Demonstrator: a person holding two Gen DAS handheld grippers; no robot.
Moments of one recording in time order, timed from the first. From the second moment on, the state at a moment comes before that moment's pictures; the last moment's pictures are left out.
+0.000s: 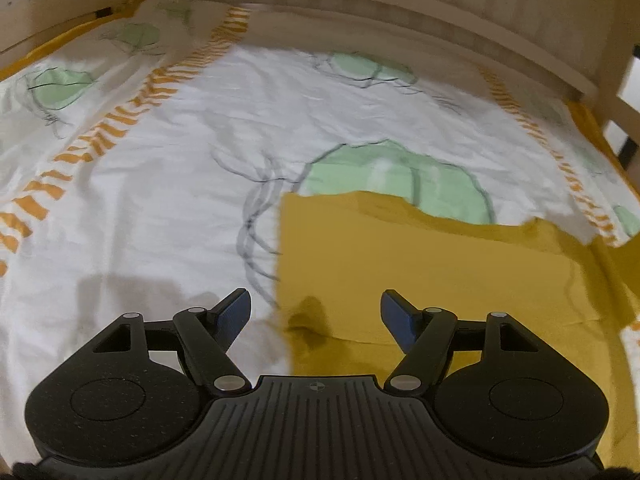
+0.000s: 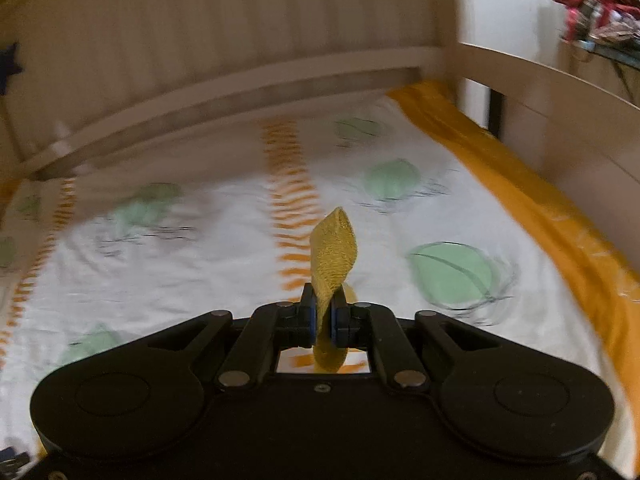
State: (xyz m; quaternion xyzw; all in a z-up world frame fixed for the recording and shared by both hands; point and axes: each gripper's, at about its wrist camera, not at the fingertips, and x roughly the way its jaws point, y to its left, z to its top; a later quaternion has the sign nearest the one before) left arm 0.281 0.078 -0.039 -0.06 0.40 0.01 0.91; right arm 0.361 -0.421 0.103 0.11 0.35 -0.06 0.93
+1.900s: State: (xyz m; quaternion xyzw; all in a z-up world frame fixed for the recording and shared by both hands) left arm 0.279 0.153 -0.057 -0.14 0.44 0.02 0.89; right arm 0.289 -0.157 -0.031 0.16 0.39 0.17 0.89
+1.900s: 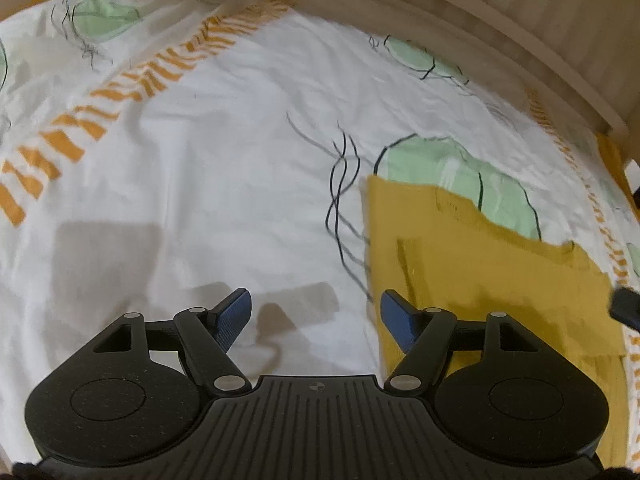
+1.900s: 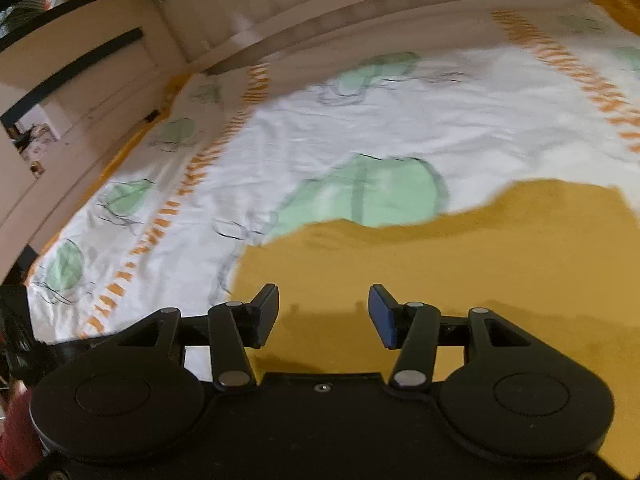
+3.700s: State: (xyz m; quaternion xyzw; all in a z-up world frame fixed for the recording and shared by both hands) left arm 0.313 0.066 -0.081 -0.13 0.42 -0.02 0.90; right arm 0.275 -0.290 -0.069 0.12 0.36 0.13 0.92
